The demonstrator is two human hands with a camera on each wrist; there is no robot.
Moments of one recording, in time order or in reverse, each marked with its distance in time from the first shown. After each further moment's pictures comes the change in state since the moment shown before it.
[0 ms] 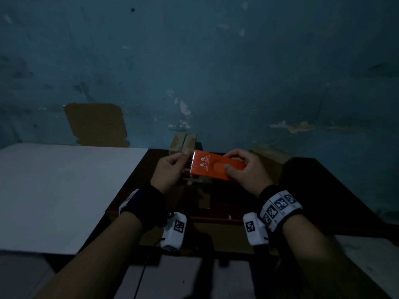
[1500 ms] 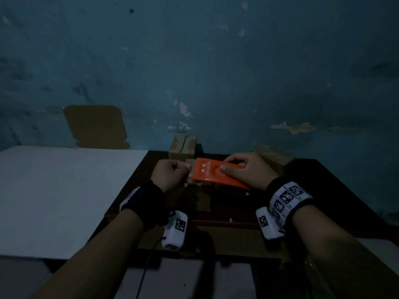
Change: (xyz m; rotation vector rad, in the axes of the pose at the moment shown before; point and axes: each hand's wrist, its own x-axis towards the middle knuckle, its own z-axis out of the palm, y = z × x) left_hand 0.011 0.000 -0.008 0.248 0.042 -0.173; right_hand 0.020 0.003 -0.018 -0.229 -0.186 0.070
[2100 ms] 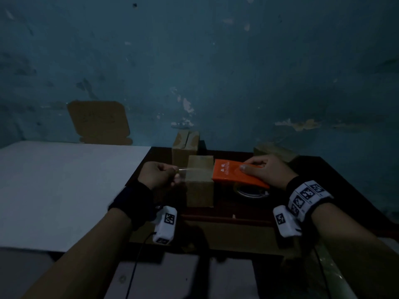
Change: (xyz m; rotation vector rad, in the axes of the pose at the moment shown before) left_hand -0.010 -0.010 -0.027 -0.099 0.133 -0.173; right_hand -0.005 0.034 -0.019 0.047 0.021 0.088
